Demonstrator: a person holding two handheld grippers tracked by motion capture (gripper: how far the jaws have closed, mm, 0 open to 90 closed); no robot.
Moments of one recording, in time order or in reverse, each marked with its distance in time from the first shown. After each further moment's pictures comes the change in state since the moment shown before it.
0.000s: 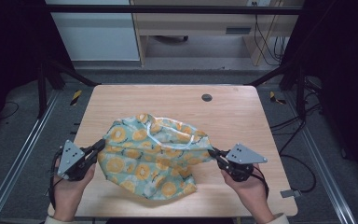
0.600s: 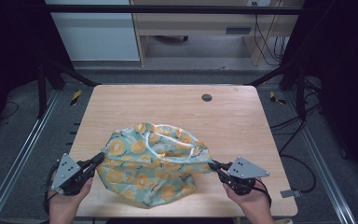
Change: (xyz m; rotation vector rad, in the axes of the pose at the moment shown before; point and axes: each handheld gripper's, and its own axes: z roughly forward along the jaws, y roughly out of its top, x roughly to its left) left arm -0.011 -0.017 -0.020 0.018 -0.068 -0.029; right arm 0.016 -0.017 -0.017 0.009 0.051 -0.017
